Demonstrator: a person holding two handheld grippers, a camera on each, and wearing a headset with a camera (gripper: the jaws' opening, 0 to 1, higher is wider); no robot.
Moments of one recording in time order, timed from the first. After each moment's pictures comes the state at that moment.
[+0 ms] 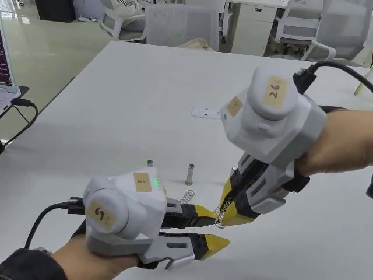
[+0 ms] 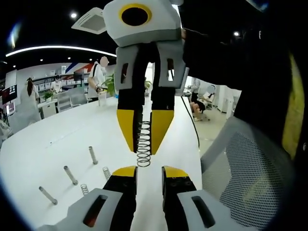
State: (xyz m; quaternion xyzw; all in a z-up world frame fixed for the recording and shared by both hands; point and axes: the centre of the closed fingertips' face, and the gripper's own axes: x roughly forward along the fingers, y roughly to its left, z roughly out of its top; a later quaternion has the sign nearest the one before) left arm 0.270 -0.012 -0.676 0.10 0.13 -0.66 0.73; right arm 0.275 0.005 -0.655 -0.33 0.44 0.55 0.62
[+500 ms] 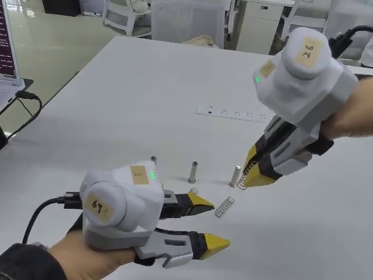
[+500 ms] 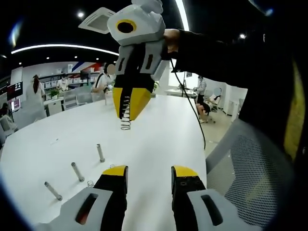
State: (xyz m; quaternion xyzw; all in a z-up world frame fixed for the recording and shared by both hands) left arm 0.283 -0.002 -0.676 0.09 0.14 -0.63 0.76; right arm 0.330 -0.039 -0.637 -0.35 0.44 0.49 0.67
